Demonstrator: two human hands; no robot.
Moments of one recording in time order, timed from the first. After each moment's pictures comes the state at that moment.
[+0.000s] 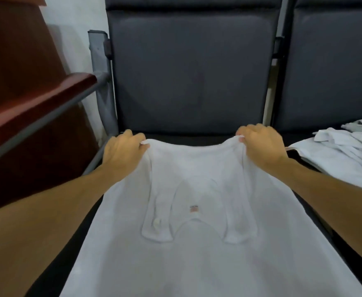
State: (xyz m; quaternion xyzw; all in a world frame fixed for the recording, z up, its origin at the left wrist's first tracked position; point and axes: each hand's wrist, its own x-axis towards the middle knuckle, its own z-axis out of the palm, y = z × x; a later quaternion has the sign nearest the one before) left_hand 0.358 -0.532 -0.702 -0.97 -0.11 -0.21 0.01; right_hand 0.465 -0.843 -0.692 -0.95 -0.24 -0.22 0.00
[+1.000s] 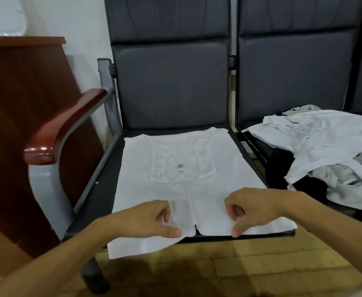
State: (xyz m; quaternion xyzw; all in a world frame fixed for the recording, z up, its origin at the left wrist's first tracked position) left_hand 0.111 -0.652 -0.686 -0.94 0.08 0.22 -0.25; right_hand 0.193 -0.924 -0.664 -0.88 -0.38 0.28 0.04
